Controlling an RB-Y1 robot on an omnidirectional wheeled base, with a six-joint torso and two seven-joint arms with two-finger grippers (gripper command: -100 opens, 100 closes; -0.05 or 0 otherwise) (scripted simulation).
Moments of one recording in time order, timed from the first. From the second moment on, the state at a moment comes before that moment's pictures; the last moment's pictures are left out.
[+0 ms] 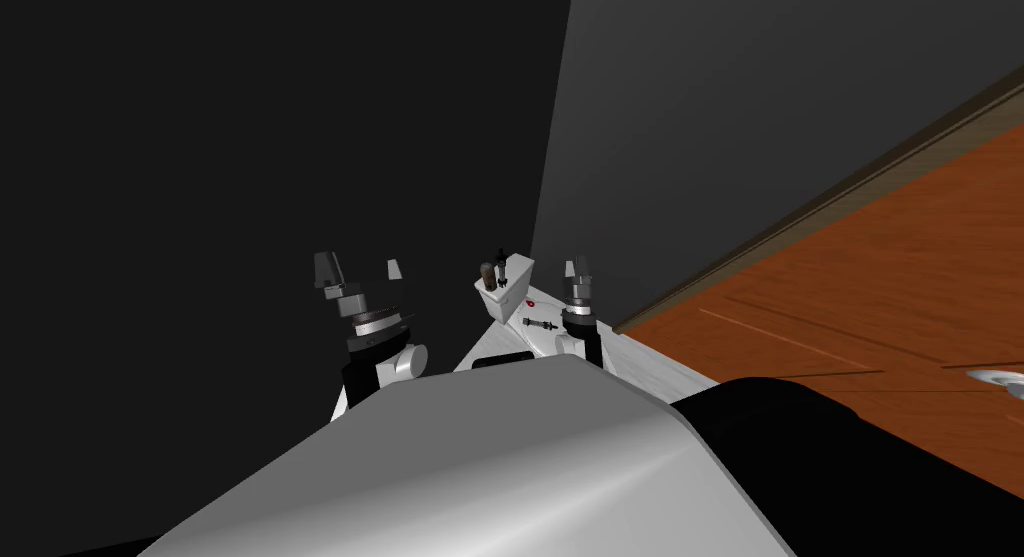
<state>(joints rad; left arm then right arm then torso) 0.46 -0.04 0.03 -2.31 0.03 -0.53 0.13 0.53 0.00 0.07 -2.24 -0.01 -0.59 0.17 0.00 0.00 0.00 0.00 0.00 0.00</state>
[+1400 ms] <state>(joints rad) 0.46 -0.04 0.03 -2.31 0.03 -0.53 0.13 0.31 -0.17 0.12 -2.00 -0.29 -0.27 -0.09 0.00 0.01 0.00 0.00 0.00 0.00</state>
